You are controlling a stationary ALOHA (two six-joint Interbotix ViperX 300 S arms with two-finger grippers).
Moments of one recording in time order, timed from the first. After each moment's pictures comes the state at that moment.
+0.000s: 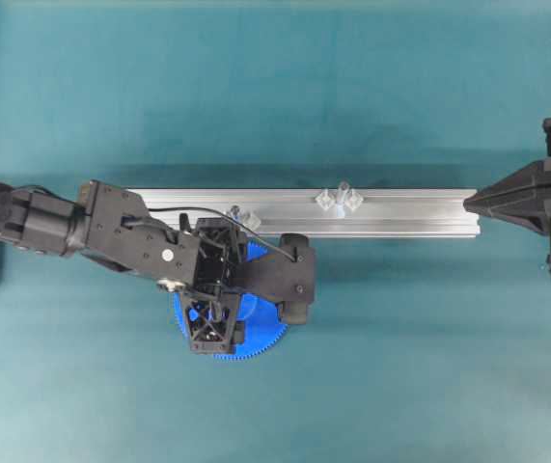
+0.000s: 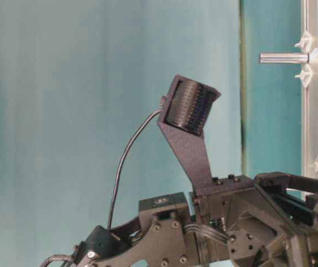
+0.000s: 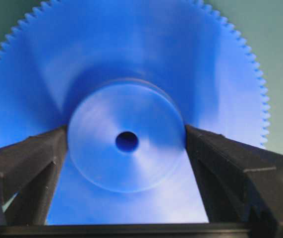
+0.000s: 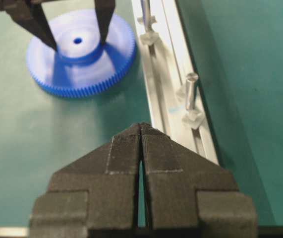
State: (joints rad) left arm -0.14 0.26 0.34 0.02 0.70 -0.11; right arm -0.06 -0.99 1.21 0.05 0.20 0.09
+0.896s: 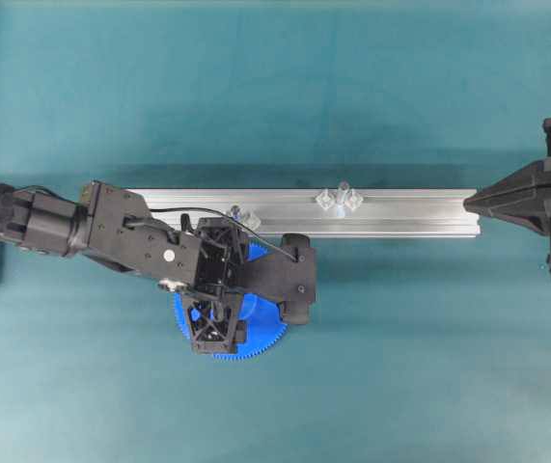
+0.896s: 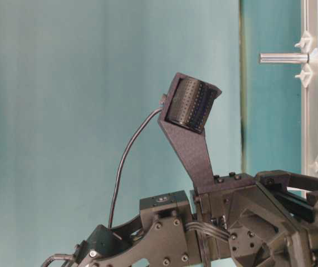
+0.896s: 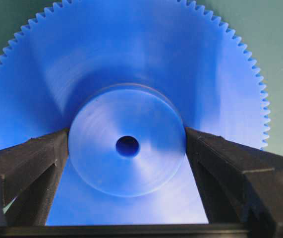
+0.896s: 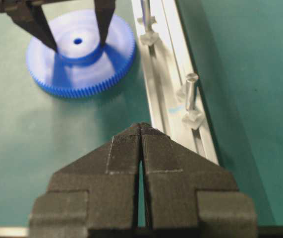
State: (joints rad) left arm -0.14 0.26 0.34 0.02 0.68 -0.11; right arm -0.06 -0.99 1.21 0.05 0.20 0.09
